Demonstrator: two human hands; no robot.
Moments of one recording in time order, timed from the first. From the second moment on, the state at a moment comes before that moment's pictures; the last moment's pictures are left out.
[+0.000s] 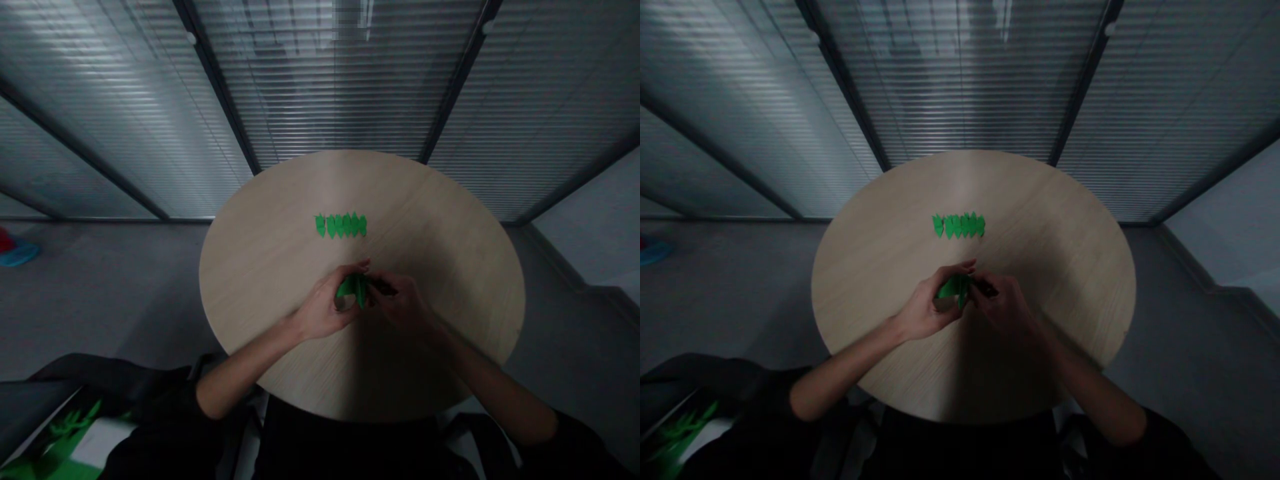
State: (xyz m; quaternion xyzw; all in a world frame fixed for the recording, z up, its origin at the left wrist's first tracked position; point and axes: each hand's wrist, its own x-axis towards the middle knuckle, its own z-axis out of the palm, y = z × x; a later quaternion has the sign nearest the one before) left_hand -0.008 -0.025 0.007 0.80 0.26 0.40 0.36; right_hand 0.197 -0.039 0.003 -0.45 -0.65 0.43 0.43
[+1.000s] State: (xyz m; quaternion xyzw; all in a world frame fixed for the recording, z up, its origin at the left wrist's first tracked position) left_hand -0.003 -0.019 0.014 0.66 0.34 0.53 0.40; right_hand 0.206 -0.041 0.011 -0.38 -0.67 0.39 0.51
